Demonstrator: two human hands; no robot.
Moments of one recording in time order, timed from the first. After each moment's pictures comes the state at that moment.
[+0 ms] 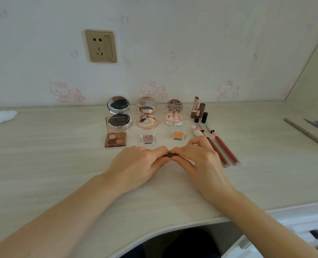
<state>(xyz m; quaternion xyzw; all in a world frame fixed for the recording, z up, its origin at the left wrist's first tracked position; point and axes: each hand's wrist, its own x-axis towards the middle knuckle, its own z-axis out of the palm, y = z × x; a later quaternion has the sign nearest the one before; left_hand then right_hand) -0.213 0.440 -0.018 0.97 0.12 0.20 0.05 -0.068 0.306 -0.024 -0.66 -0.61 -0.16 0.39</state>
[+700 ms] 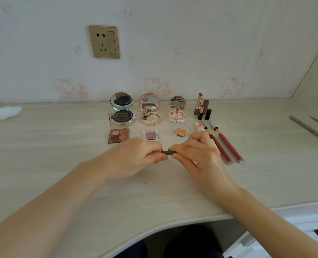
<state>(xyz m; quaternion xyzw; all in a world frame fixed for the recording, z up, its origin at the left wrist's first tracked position) -0.222 0.452 0.009 0.97 0.11 0.11 0.19 -0.074 0.304 -0.018 -0.62 -0.65 -0.19 0.39</state>
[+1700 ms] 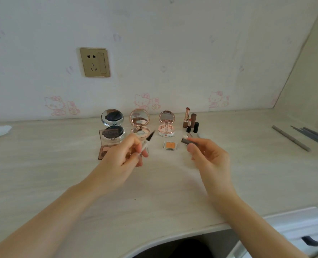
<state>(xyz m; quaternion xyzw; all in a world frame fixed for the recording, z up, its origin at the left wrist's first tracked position) -0.223 0.454 -0.001 0.85 0.13 0.31 0.40 -0.055 0.299 -0.007 -0.59 -0.35 0.10 0.72</state>
